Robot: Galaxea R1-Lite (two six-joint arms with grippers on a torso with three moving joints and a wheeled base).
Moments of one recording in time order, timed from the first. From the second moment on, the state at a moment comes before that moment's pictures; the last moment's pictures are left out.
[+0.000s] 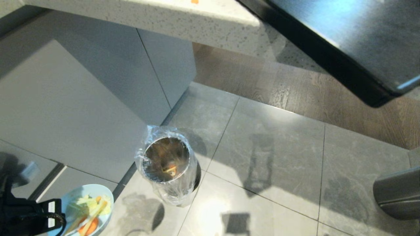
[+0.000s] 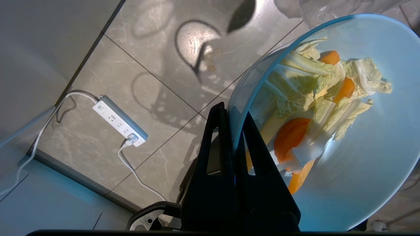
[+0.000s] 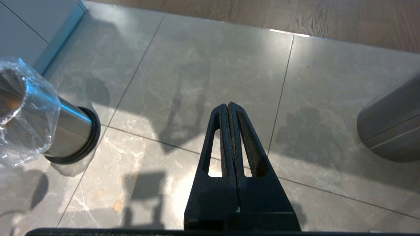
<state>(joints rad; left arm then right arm) 0.12 1.24 -0.54 0.28 0.01 -0.24 0.00 0.00 0.00 -0.01 -0.06 0.11</state>
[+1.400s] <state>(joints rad) 0.13 1.22 -0.54 0.28 0.02 -0.24 0.00 0.00 0.00 -0.01 -0.06 0.11</state>
